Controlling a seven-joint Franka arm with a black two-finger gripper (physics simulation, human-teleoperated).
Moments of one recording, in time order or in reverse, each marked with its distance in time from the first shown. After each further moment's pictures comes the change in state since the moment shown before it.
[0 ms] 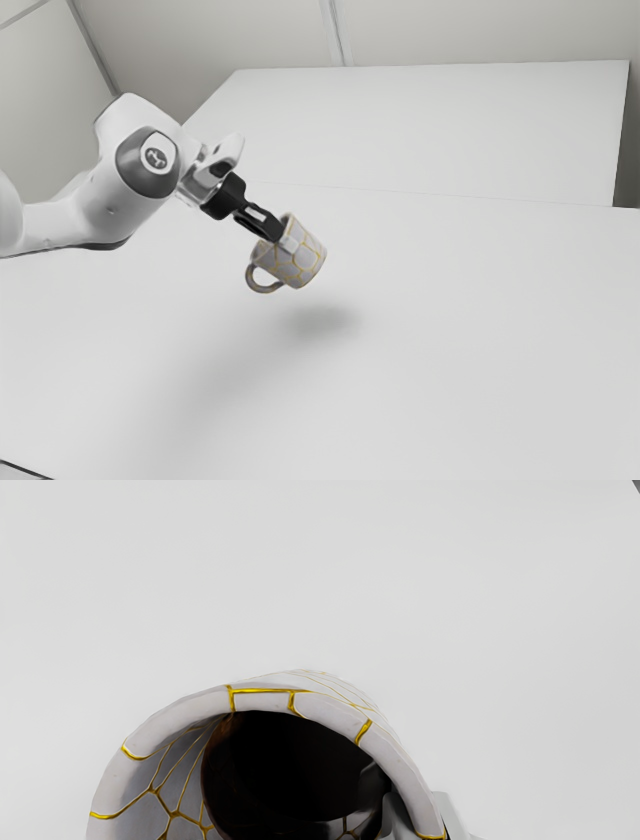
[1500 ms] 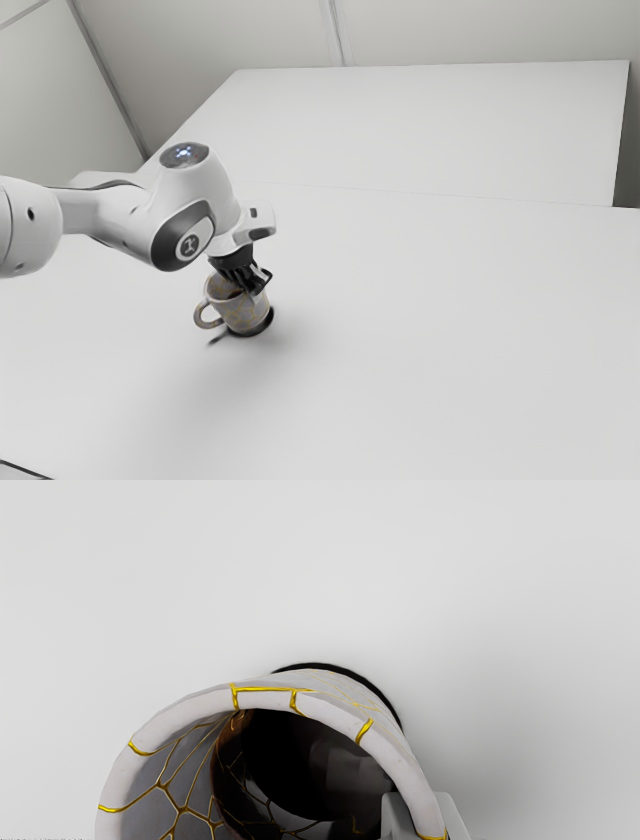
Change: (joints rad) arm -0.005 0.093 -0.022 -0.138 0.802 0.216 -0.740
